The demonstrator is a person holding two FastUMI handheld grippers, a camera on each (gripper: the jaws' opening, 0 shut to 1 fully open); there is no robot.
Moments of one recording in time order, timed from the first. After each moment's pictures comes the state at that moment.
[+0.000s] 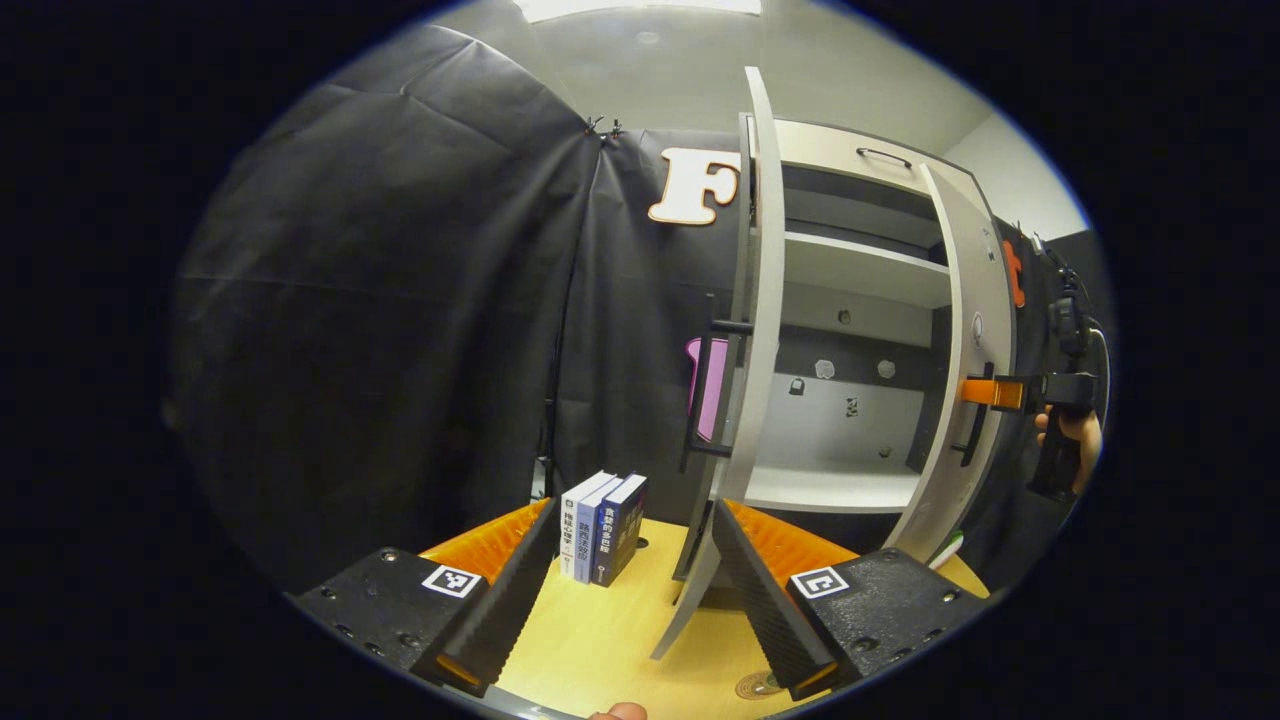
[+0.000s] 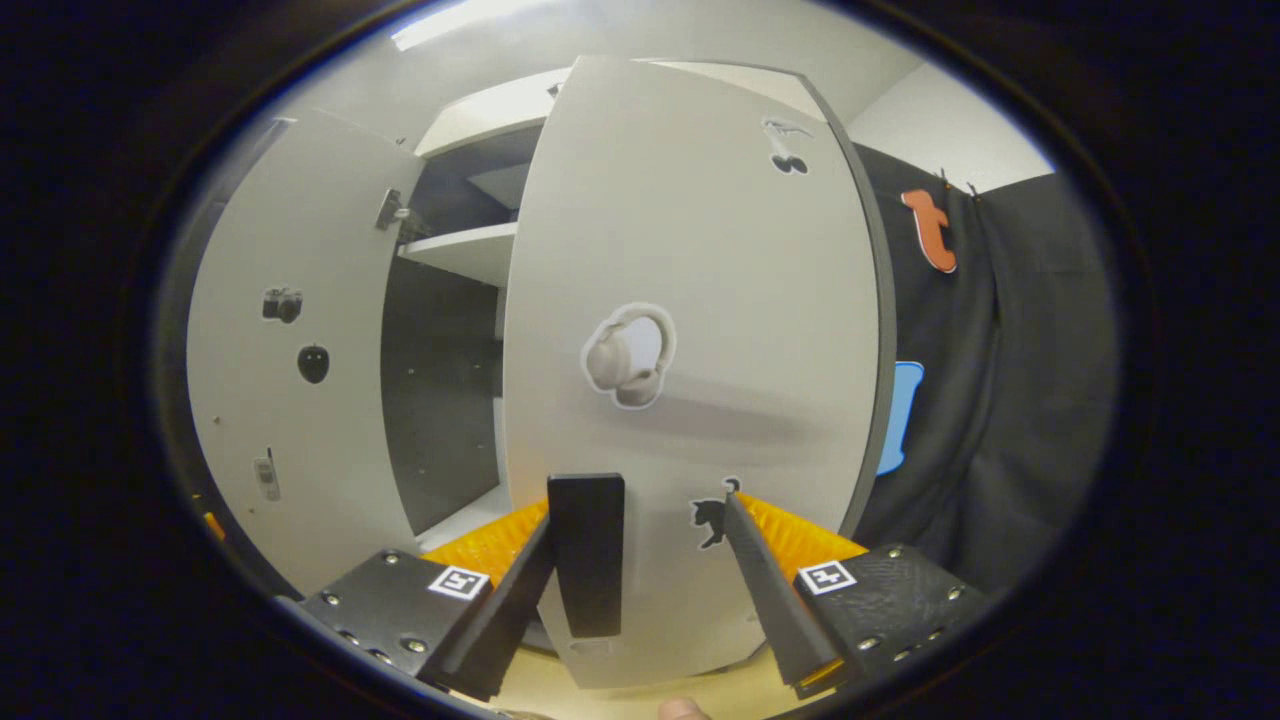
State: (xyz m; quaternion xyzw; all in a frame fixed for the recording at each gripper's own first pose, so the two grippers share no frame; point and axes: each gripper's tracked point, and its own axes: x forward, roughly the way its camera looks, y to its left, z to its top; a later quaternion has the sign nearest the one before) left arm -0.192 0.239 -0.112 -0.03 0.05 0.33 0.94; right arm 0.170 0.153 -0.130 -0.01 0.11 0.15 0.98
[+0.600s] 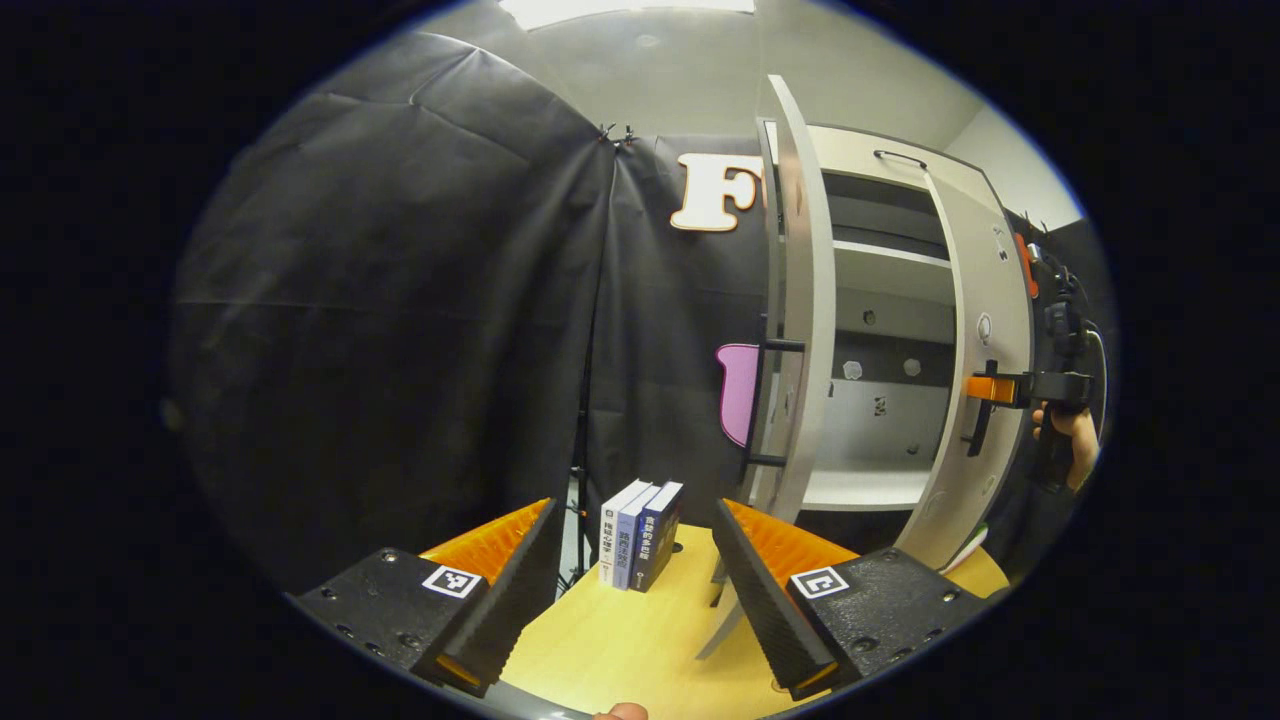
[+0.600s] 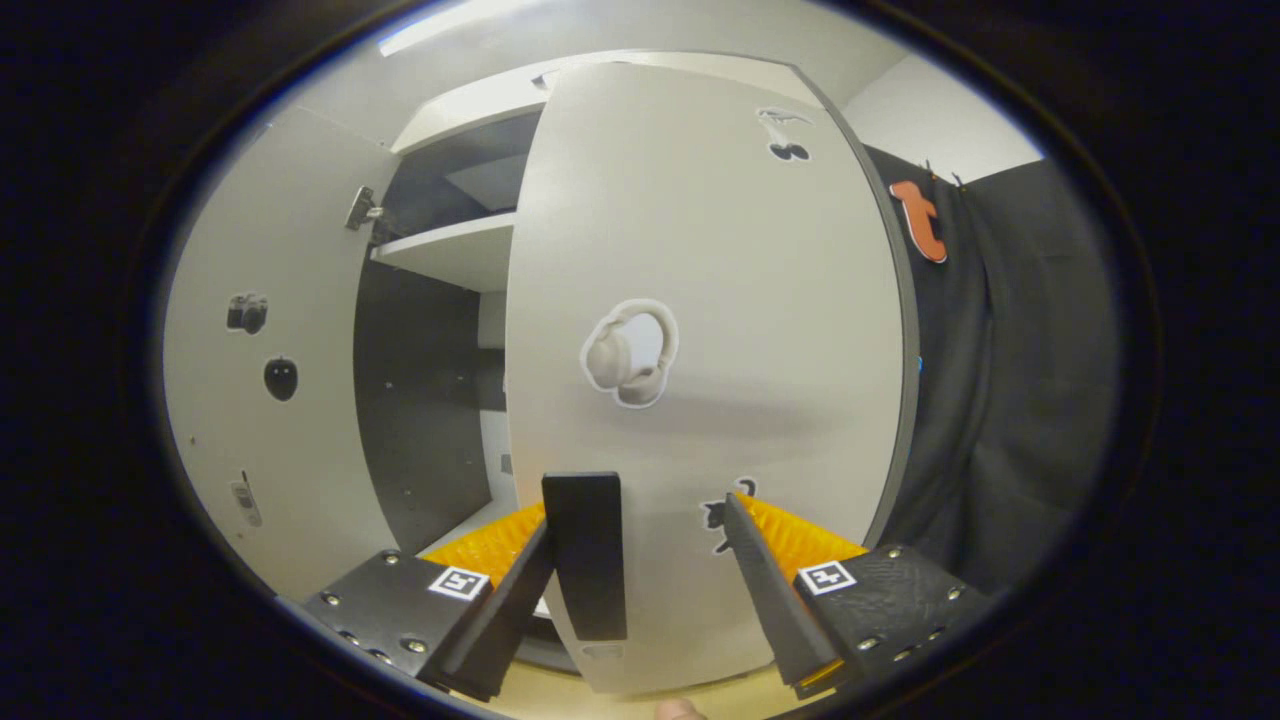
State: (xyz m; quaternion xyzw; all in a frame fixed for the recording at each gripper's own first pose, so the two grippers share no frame) left arm -0.199 0.235 -0.099 -0.01 0.06 0.36 0.93; right arm 0.196 0.175 -0.141 0.01 0.11 0.13 0.99
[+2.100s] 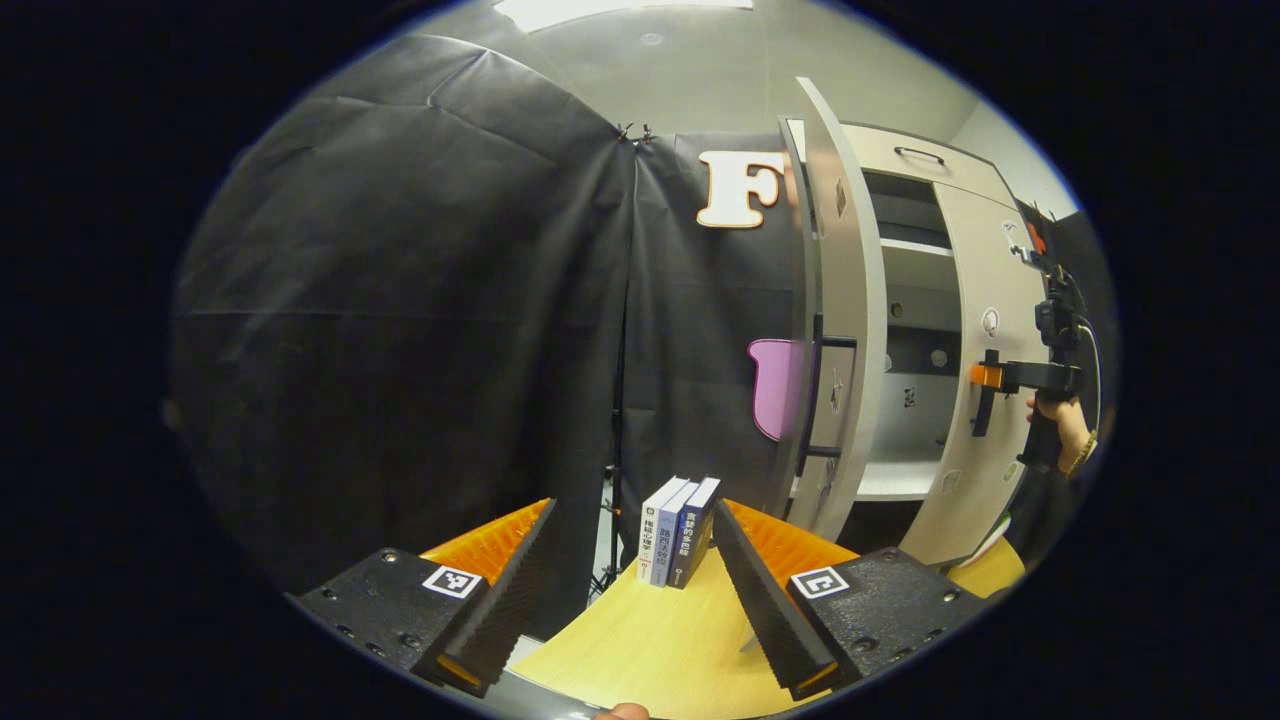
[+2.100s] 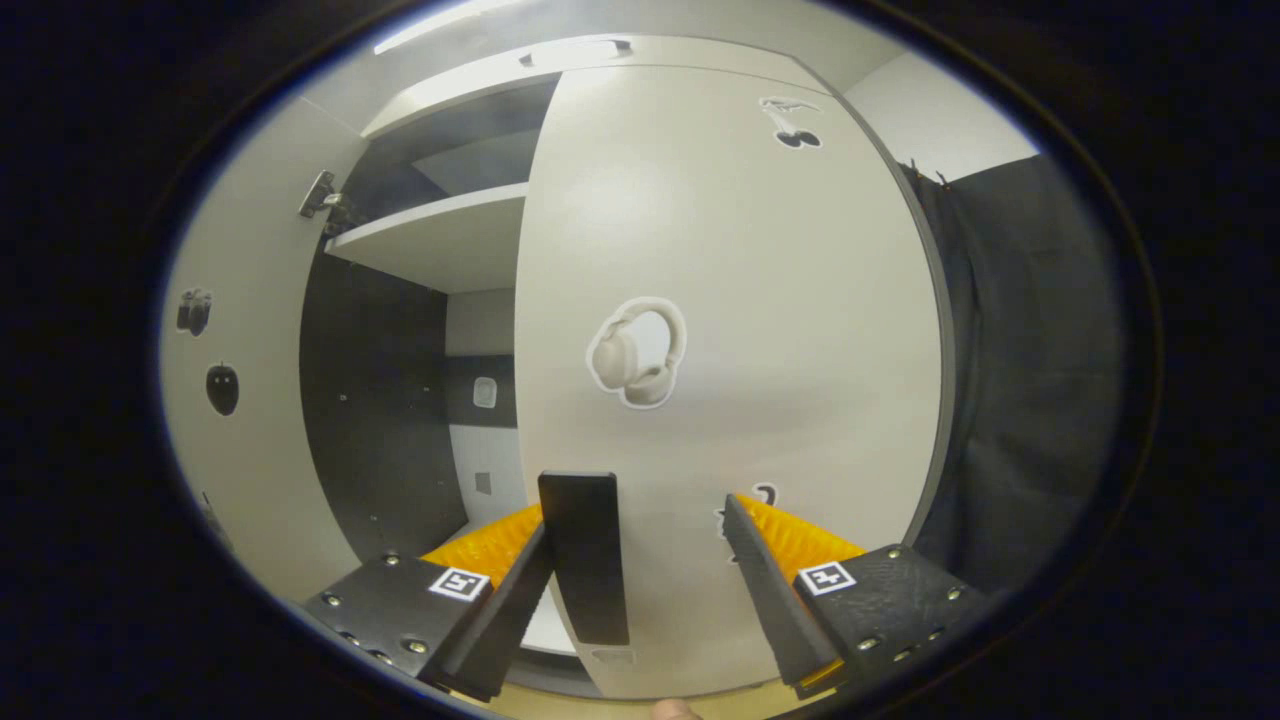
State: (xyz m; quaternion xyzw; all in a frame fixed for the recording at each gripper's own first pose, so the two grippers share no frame) left arm -0.204 0.243 -0.090 0.00 0.07 0.39 0.92; right arm 0.236 0.193 -0.150 0.02 0.10 0.09 0.99
